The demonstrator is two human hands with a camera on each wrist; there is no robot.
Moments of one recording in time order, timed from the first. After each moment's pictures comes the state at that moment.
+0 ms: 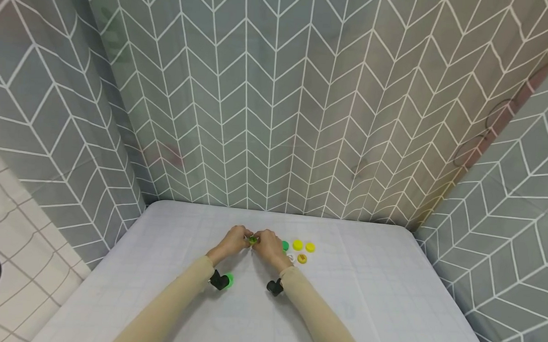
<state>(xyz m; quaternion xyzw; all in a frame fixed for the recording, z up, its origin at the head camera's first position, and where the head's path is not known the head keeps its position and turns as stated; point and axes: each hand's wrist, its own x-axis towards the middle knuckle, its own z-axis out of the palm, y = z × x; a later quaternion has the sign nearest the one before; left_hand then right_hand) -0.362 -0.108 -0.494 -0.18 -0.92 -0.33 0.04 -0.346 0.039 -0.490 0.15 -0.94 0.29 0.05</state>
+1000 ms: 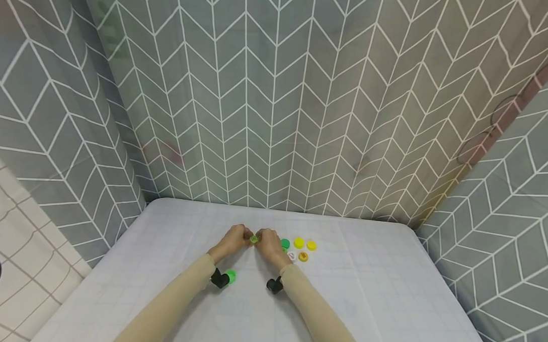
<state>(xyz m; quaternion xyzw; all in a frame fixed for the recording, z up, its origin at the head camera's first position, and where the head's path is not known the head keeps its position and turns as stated) -0.368 -0.111 -0.503 -0.18 -0.92 -0.34 0.05 -0.351 0.038 -0.494 0.14 -0.93 0.33 0.05</state>
